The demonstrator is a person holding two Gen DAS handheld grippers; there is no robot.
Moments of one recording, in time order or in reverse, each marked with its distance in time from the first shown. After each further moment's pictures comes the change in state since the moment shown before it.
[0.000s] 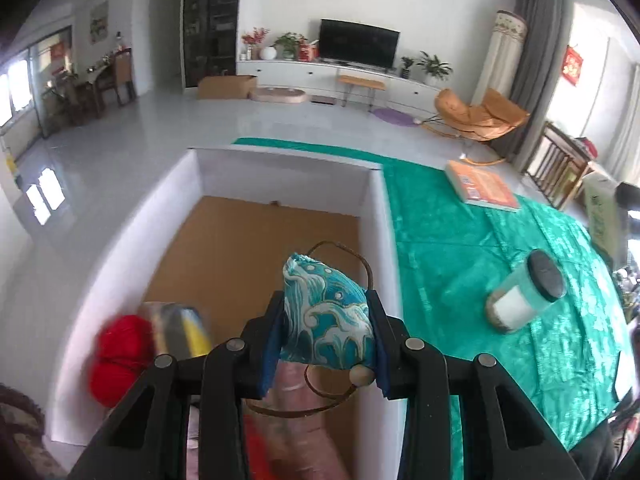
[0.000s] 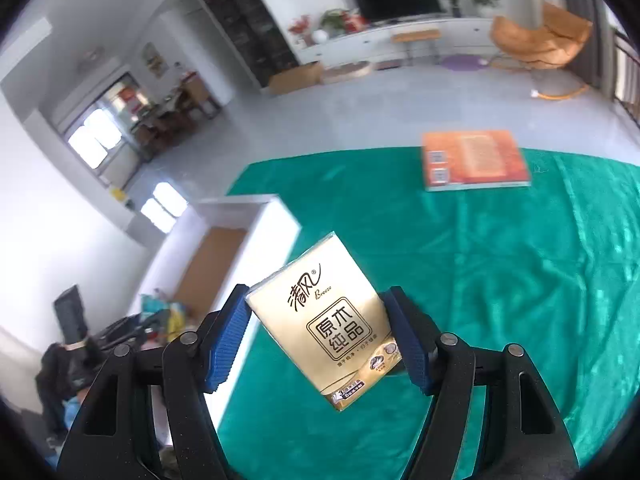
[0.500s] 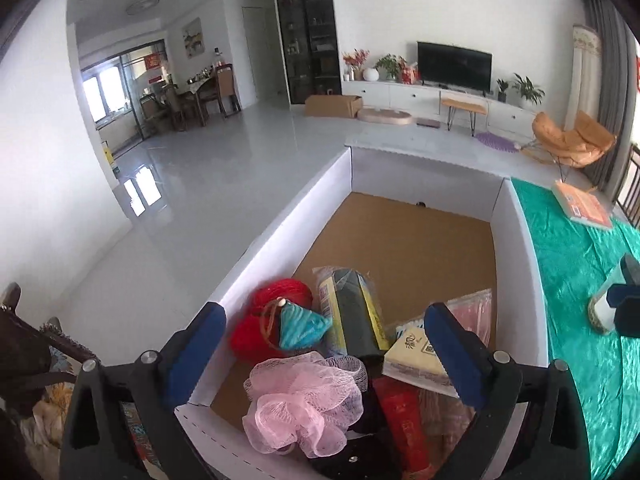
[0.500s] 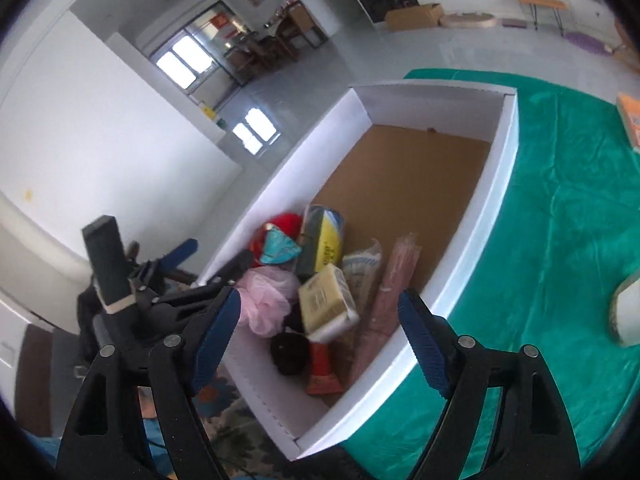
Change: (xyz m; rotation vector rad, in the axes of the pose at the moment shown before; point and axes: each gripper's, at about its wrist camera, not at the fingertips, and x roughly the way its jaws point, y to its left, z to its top) left arm -0.040 0.063 -0.063 -0.118 -0.132 0.332; right arm 0.137 0.156 -0.099 -0.179 0.177 0.138
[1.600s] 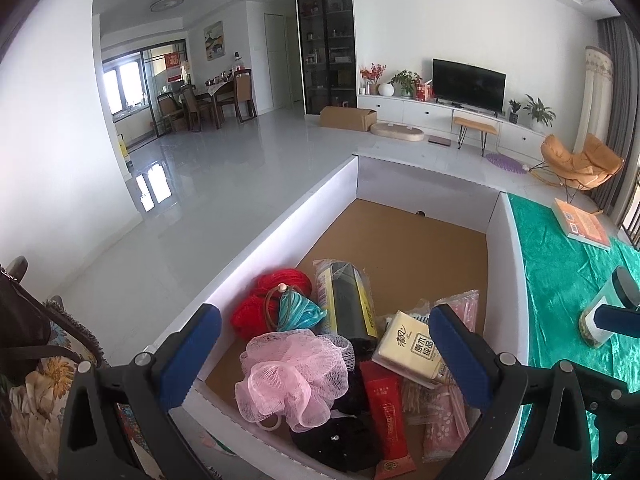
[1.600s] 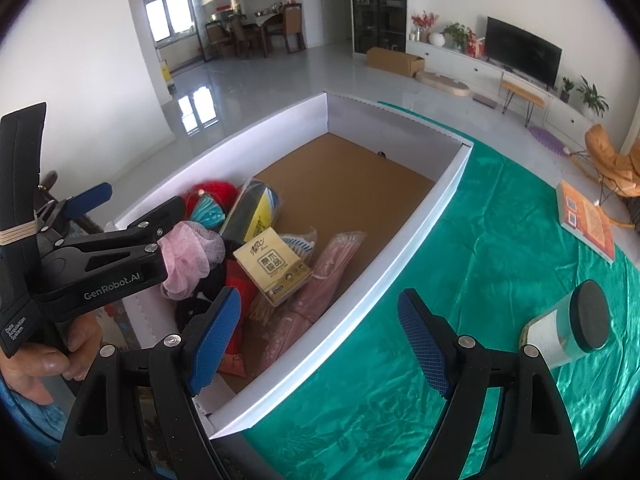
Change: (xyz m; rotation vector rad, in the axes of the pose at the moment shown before) left arm -0.030 -0.009 -0.022 -0.047 -0.034 0.027; right arm -0.010 0.023 -0.031 -0.263 -0.027 -0.308
